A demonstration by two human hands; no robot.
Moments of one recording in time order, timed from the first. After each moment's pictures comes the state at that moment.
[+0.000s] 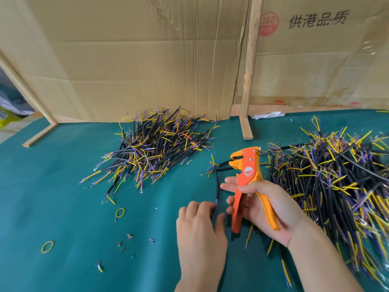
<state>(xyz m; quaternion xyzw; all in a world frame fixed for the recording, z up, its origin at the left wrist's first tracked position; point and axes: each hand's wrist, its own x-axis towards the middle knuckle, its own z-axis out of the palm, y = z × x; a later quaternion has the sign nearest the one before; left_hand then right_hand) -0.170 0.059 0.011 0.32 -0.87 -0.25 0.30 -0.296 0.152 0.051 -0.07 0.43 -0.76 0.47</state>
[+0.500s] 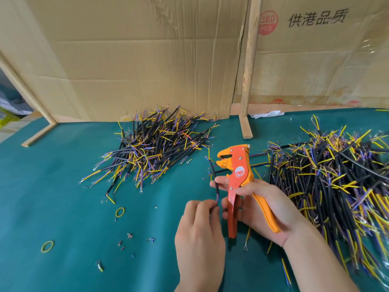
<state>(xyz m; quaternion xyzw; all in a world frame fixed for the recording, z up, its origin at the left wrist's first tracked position) -0.165 0.065 0.014 0.26 -0.84 -0.22 0.42 -0.294 0.150 0.046 -0.16 0.40 -0.74 0.51</state>
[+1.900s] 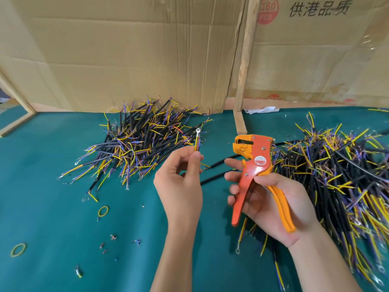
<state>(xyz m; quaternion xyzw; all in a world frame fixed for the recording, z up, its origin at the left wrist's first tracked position) -0.224 0.019 0.054 0.24 -0.64 -0.53 0.51 -0.309 0.167 0.049 -0.16 0.30 -0.80 0.49</state>
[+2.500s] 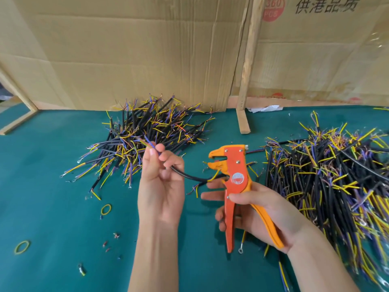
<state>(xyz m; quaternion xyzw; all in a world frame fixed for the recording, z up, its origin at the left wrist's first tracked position) -0.204 -0.012 0.072 0.06 -0.10 -0.91 0.41 -0.293 0.155 0.048 -0.19 0.43 -0.70 0.54</state>
